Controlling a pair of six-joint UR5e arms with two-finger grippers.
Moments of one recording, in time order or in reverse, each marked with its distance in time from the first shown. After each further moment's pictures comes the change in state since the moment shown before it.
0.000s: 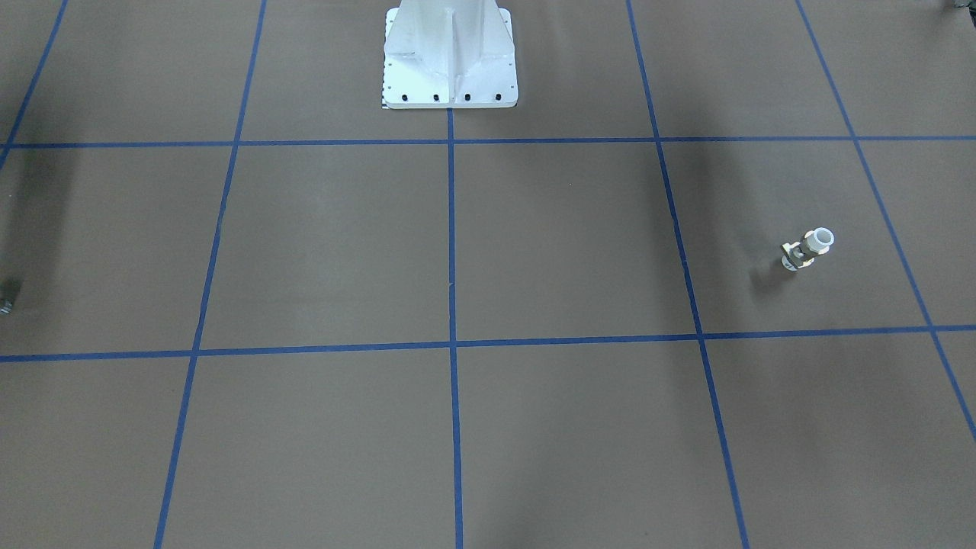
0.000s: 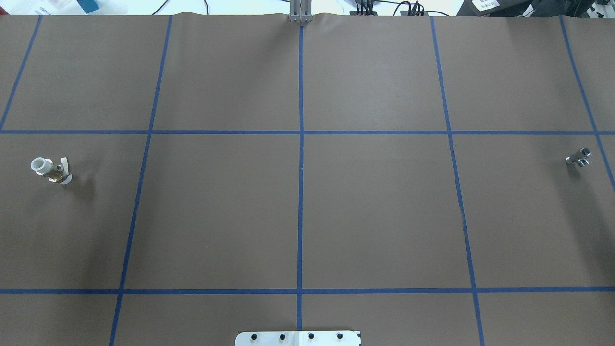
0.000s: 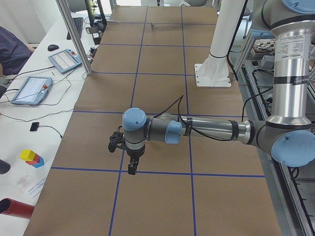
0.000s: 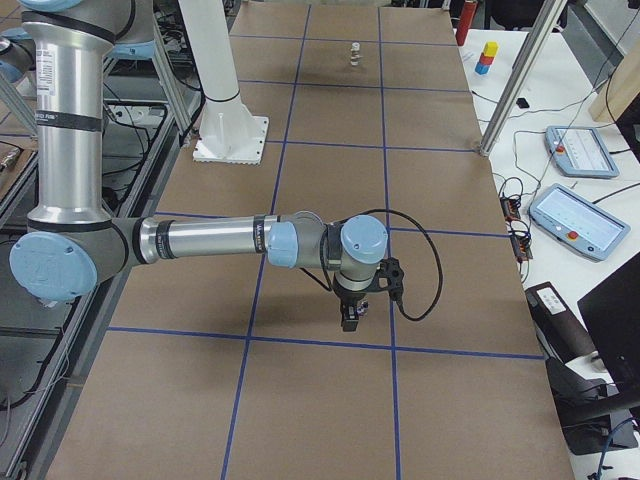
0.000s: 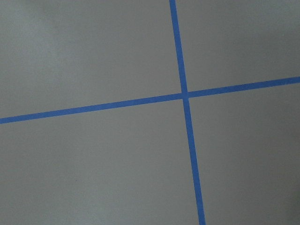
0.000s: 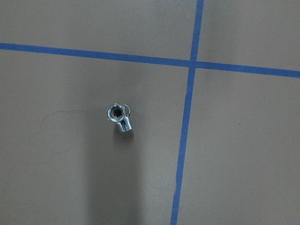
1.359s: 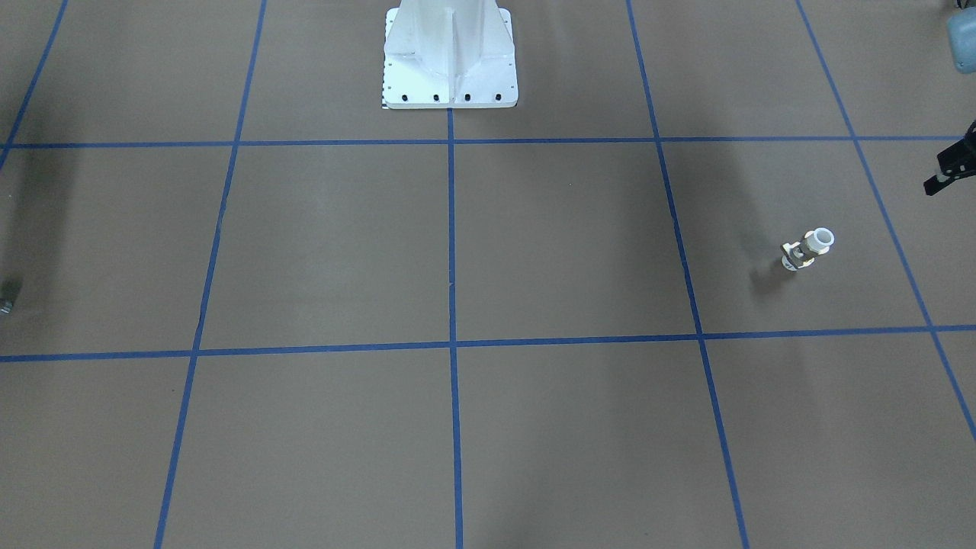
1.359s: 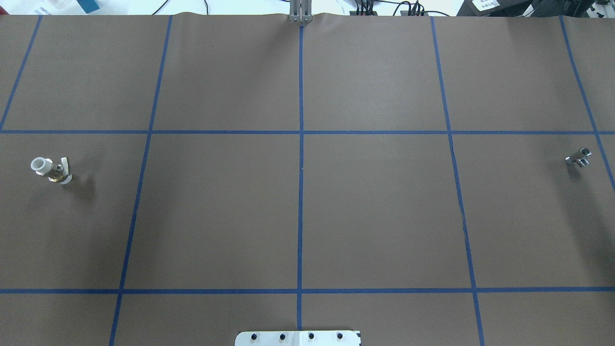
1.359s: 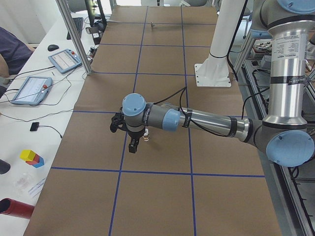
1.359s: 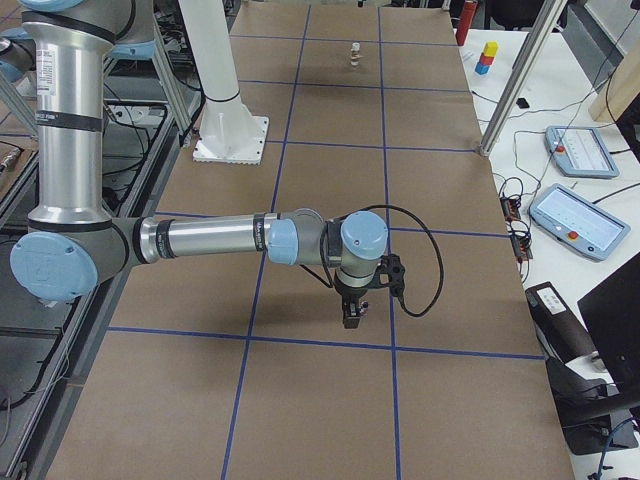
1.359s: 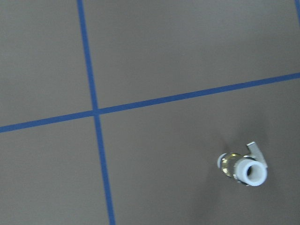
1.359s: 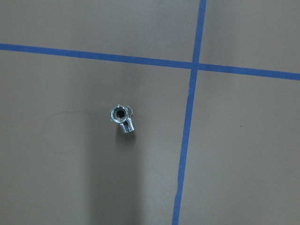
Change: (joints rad) left arm 0.143 -0.058 -0.103 0.014 -0.218 -0.117; right arm 0.001 0.003 0.013 0.001 -0.002 0.000
